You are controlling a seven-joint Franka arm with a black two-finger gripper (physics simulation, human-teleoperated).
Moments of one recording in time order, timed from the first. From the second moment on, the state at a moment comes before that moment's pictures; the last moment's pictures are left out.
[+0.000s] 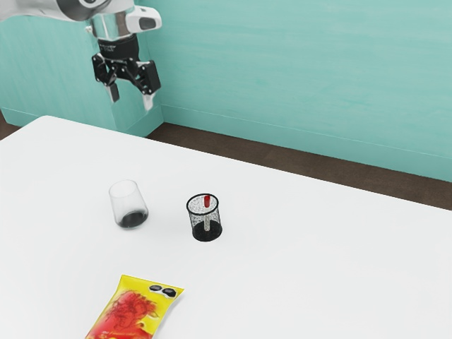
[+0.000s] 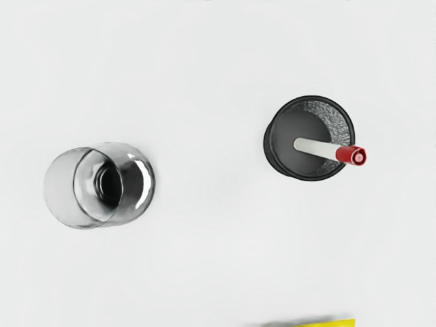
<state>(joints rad) 0.08 0.11 -0.10 -1.39 0.06 1.50 -0.03</state>
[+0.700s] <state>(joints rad) 0.08 0.16 -0.29 -1.84 0.06 1.99 -0.04</state>
